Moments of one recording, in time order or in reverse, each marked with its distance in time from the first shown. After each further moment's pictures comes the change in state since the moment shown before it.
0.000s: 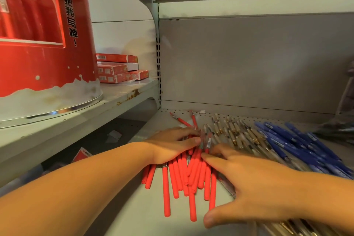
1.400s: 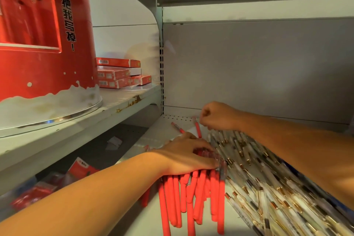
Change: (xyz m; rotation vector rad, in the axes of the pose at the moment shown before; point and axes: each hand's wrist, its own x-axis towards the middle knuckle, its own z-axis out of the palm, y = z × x) left_hand 0.008 0.026 0.000 -0.010 -0.088 -0.055; right_hand 0.161 0.081 -0.052 0.330 0.325 0.183
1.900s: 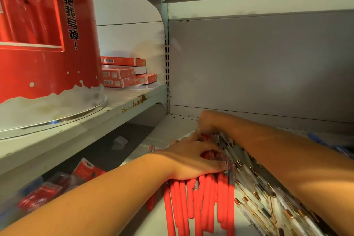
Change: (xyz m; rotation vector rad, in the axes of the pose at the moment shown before) left_hand -0.004 0.001 -0.003 0.100 -0.037 0.018; right_hand 0.049 -0.019 0.036 -0.379 -0.255 0.224
